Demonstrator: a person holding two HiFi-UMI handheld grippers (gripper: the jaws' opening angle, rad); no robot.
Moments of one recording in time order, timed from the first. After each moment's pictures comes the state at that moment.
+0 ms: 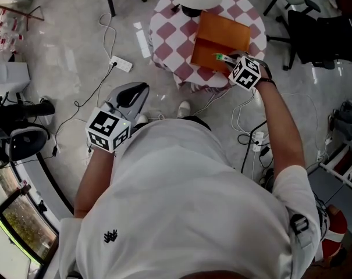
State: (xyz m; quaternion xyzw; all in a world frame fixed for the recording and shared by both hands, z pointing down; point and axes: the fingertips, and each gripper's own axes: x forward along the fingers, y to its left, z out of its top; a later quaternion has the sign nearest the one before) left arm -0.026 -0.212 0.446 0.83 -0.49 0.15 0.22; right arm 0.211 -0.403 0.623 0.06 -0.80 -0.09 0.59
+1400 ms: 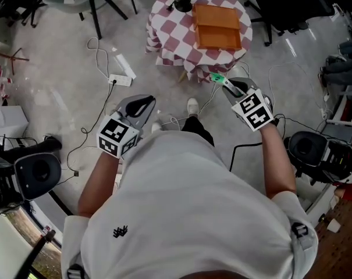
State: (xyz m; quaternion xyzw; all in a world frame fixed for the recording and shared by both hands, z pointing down) left arm -0.109 -0.071 0.453 0.91 -0.34 0.16 0.18; right arm 0.123 -0.131 0.468 0.30 -0.83 0.05 0.47
